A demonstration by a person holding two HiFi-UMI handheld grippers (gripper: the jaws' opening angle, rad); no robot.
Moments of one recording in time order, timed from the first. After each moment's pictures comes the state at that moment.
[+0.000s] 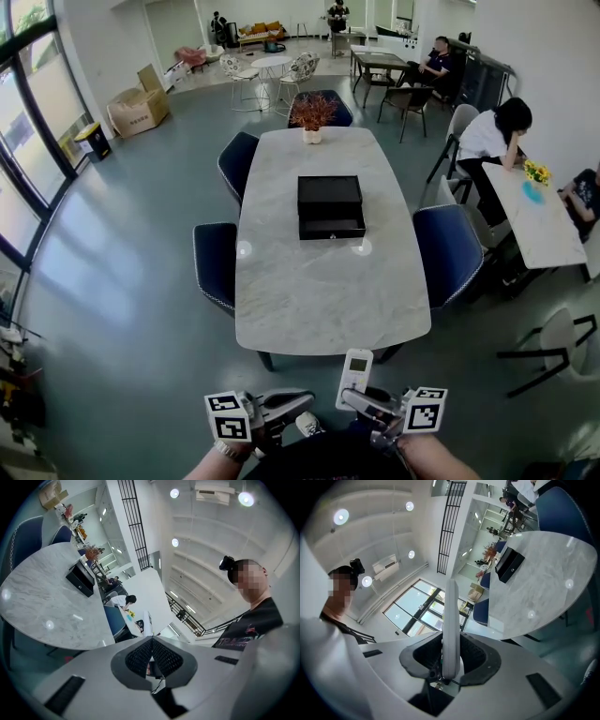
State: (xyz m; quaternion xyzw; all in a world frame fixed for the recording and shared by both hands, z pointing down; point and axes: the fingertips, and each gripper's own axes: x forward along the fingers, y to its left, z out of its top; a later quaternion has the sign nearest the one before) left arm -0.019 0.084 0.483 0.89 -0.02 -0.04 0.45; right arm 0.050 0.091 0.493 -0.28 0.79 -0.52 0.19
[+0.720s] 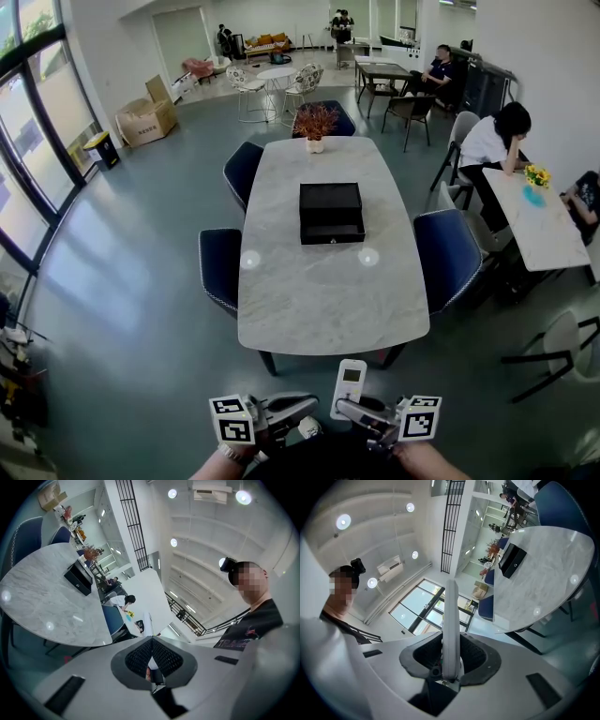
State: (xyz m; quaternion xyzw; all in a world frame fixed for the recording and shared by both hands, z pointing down) left arm -0.007 0.108 0.475 0.90 -0.02 -0.04 0.44; right arm 0.041 0.122 0.487 -0.25 0.79 -0.52 0.20
